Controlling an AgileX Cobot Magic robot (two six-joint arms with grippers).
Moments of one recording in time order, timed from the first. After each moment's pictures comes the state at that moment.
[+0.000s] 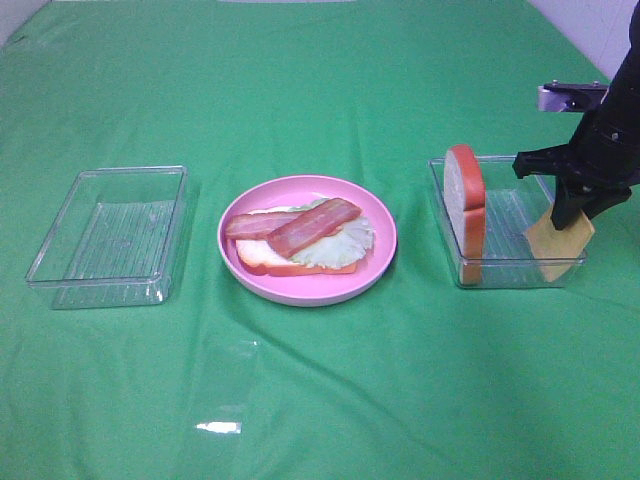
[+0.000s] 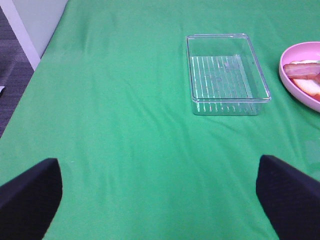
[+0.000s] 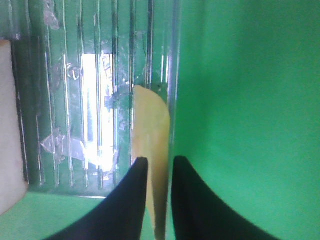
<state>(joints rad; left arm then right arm) 0.04 0.00 -0.52 0.01 1.08 -0.02 -0.01 2.04 -1.40 0.09 0.88 -0.04</state>
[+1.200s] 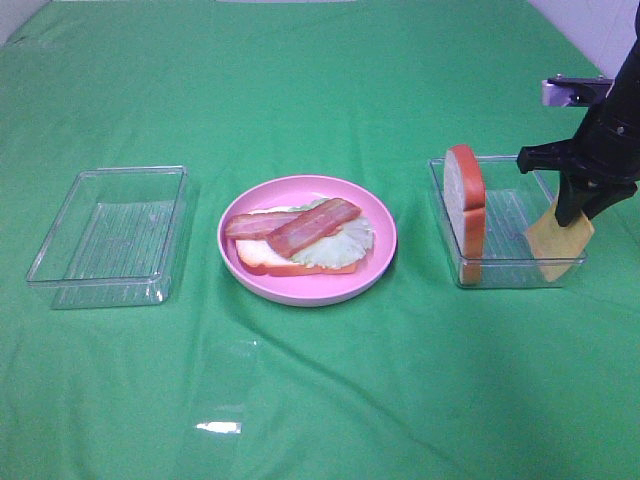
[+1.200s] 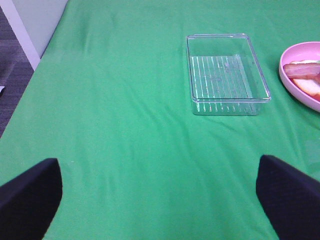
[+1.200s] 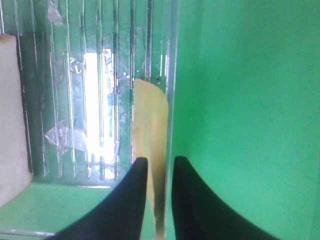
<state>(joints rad) 0.04 0.00 -0.52 0.01 1.08 -0.02 -0.01 2.02 -1.40 0.09 0.91 -0.03</state>
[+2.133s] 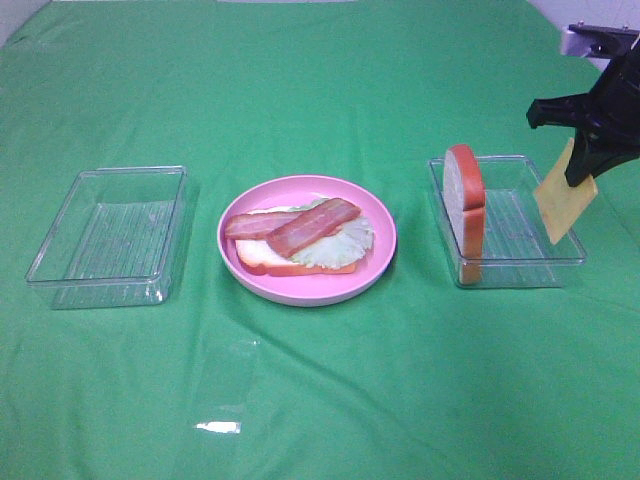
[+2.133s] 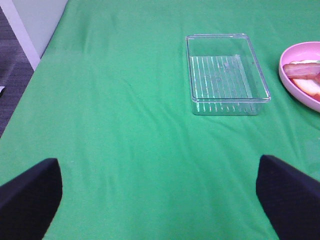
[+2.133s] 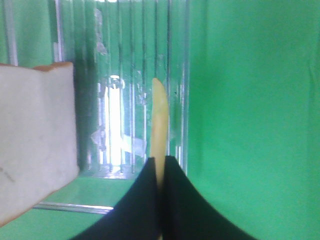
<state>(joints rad) 0.04 0.00 -0.52 0.01 1.08 -0.02 -0.01 1.88 -1.40 0.15 0.92 -0.05</state>
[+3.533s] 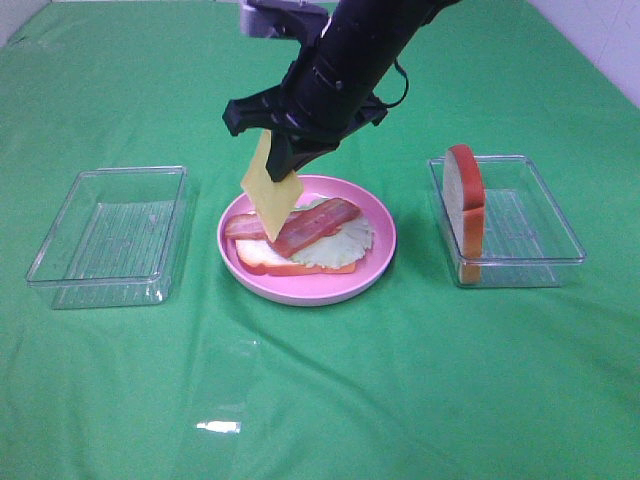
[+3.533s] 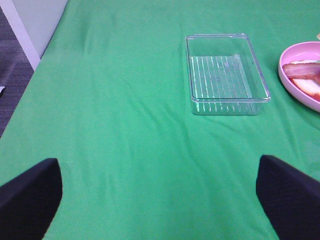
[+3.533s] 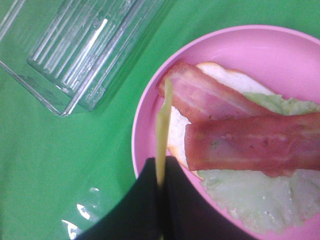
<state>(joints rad) 0.04 0.00 -0.52 0.01 1.08 -0.02 0.57 2.08 -1.68 0.41 0.85 -0.19</state>
